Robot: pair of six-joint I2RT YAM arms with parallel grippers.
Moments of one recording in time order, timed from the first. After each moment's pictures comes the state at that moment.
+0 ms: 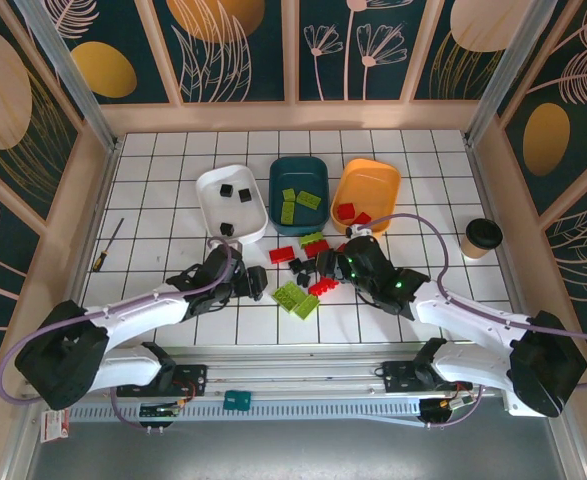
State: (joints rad) left arm -0.71 1.26 0.47 -0.08 -0.01 -0.79; right arm 0.83 1.10 0.57 -0.16 0.18 0.73
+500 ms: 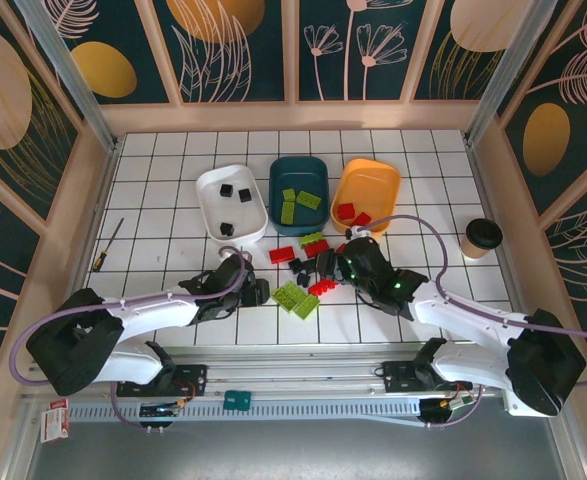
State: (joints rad) left arm -0.79 1.34 0.45 -0.05 -0.06 -0.80; right arm 0.83 1.12 0.56 -0.14 0.18 0.74
